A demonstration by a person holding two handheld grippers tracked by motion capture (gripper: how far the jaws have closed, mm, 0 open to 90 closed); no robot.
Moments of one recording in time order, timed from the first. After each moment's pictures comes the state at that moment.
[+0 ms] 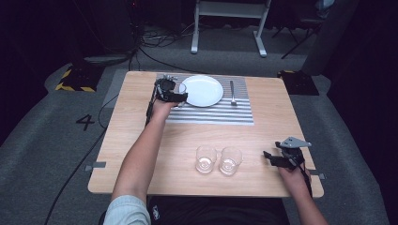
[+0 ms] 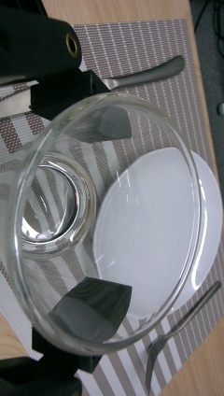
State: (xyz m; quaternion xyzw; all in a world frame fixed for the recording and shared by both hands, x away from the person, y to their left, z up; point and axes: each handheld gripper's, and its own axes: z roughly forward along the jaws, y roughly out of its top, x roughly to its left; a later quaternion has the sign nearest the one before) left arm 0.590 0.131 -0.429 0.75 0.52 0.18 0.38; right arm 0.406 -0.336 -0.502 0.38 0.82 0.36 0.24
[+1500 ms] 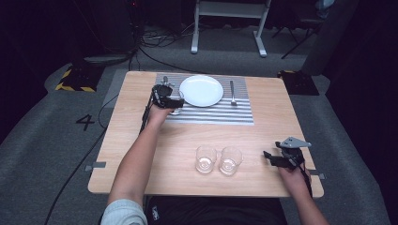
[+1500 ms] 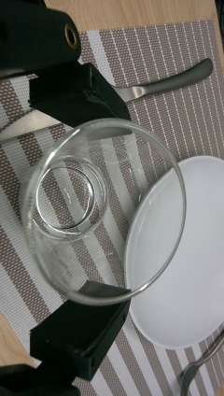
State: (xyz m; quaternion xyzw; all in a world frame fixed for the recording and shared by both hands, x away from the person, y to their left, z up) left arm 0.578 0.145 -0.446 0.76 0.51 0.19 0.37; right arm 0.406 -0.336 -0.502 0.38 0.82 0.35 0.24
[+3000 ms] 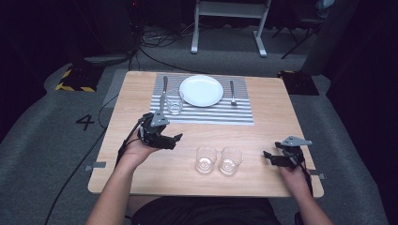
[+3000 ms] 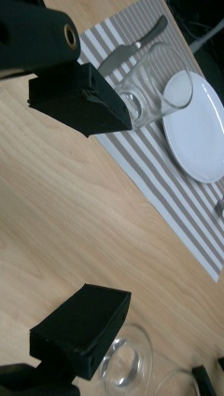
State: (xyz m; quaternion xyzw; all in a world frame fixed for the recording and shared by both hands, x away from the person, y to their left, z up) left arm 0.394 0.155 -0.388 0.84 0.33 0.19 0.39; right arm 0.410 -0.338 -0.502 0.39 0.82 0.36 0.22
